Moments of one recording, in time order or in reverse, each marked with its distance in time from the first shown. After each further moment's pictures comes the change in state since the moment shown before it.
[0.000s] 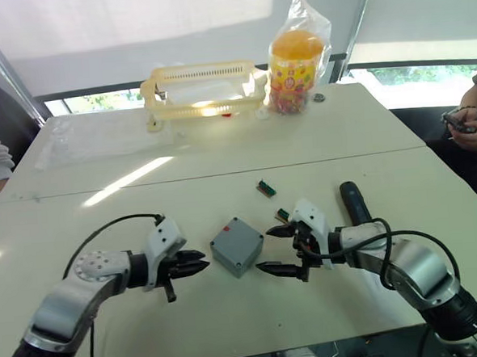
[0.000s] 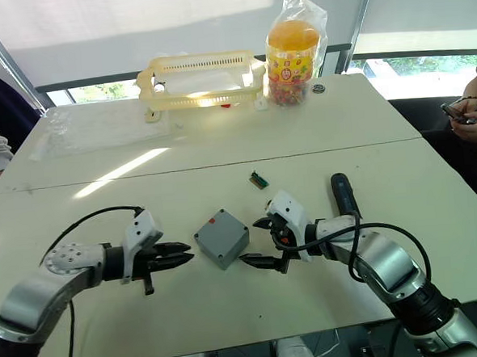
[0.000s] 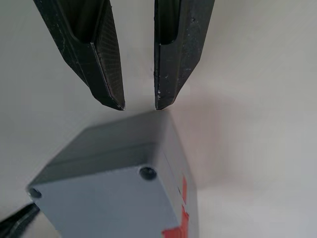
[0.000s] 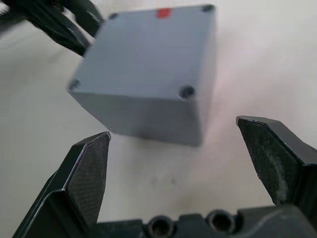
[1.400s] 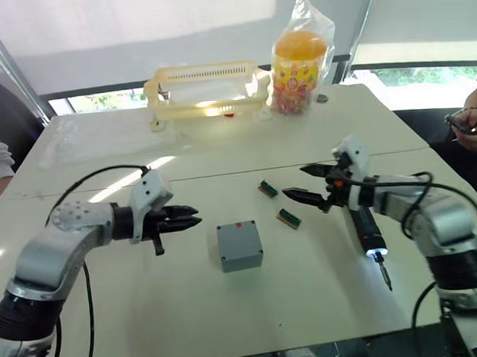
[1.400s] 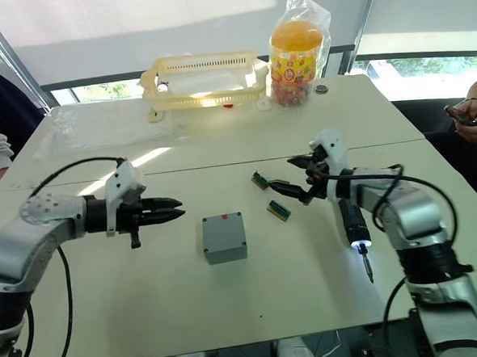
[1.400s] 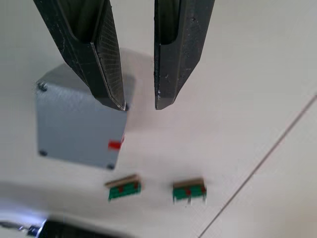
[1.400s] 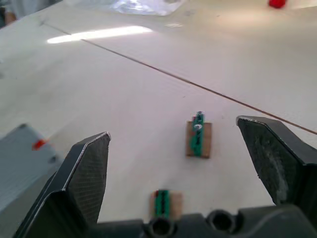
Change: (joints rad) left arm -0.305 0.156 0.105 0.051 -0.096 0.036 -0.149; right arm -0.244 0.107 -0.228 0.484 -0.095 -0.177 -0.040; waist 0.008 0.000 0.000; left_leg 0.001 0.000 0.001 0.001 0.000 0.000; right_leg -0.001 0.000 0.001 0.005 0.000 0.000
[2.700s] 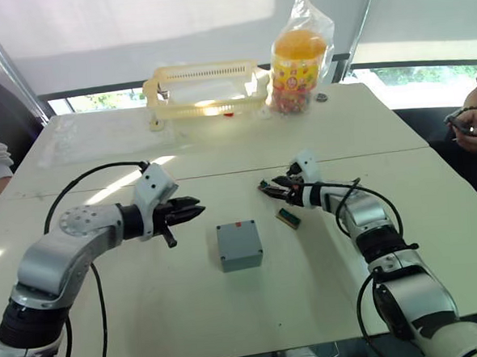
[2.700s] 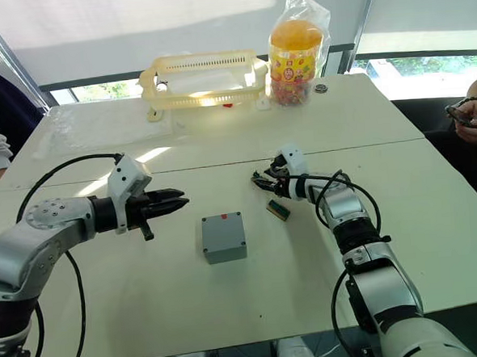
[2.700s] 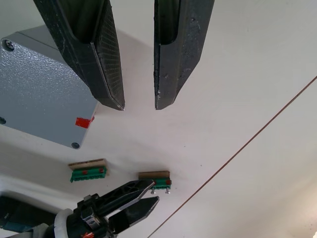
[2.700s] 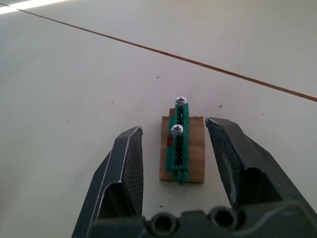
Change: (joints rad) left arm 0.050 -0.085 0.015 -0.060 -0.050 0.100 0.281; right arm -0.202 0.215 0.033 0.490 -0.224 -0.216 -0.018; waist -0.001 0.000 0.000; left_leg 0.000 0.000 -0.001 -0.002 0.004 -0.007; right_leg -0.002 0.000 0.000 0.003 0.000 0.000
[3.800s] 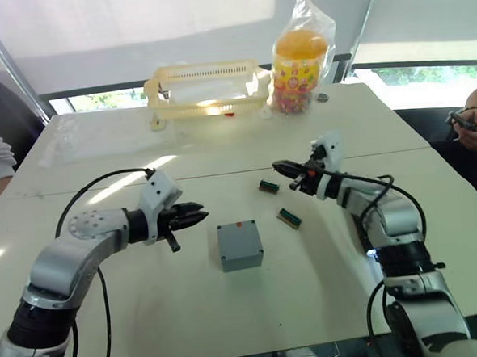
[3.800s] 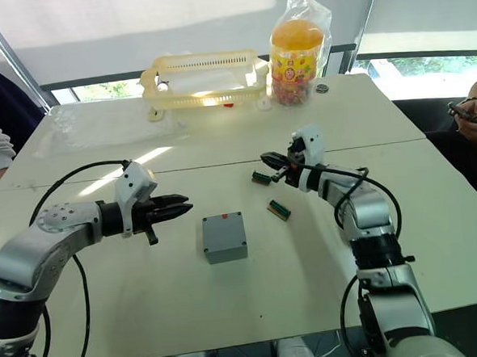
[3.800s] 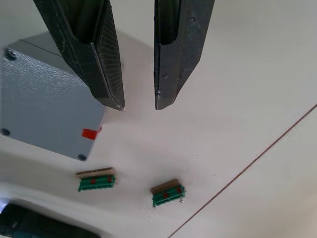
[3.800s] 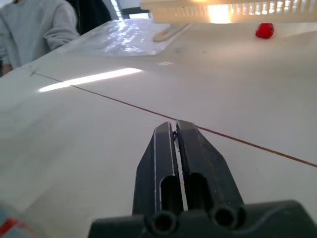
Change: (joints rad) left arm 0.052 0.005 -0.023 0.016 0.016 -0.049 -0.080; right arm 0.247 -0.079 -0.127 -0.655 0.210 0.254 0.012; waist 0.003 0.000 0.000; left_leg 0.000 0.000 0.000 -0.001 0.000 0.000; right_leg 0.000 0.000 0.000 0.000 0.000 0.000
